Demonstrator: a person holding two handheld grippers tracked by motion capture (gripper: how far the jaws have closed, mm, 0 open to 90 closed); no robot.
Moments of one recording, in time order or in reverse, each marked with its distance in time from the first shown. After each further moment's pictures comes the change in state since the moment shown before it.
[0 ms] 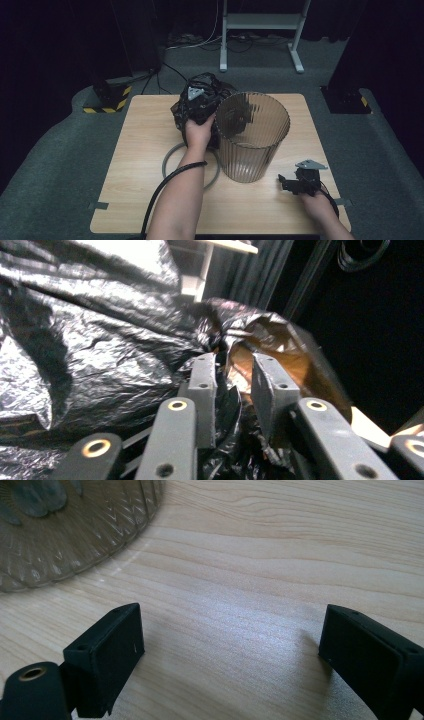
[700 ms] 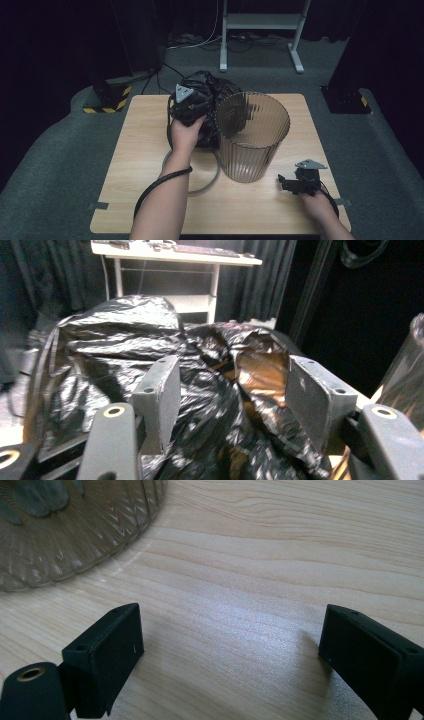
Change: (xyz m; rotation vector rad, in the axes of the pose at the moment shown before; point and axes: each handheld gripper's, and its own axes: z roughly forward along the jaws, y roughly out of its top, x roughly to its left) left arm 0.002 0.017 -0.051 -0.022 0.054 0.164; right arm -0.001 0.001 0.001 0.001 0.003 -0.017
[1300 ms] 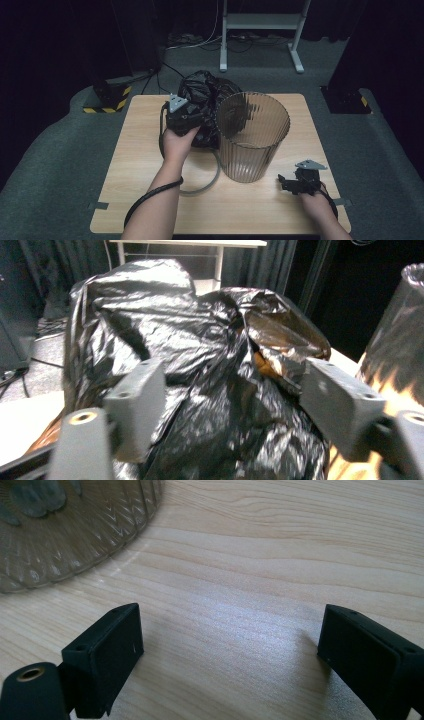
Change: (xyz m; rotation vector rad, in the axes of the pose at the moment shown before) left arm 0.005 -0.017 -0.032 0.056 0.014 0.011; right arm 0.002 0.000 -0.001 0.000 -0.013 0.012
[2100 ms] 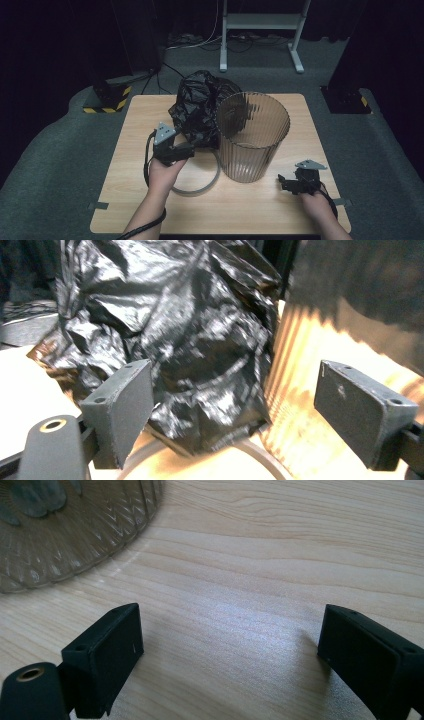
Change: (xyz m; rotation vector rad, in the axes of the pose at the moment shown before) left arm -0.006 -0.055 -0.068 0.054 -0.103 0.019; right arm 0.000 0.000 0.000 -0.002 0.001 -0.001
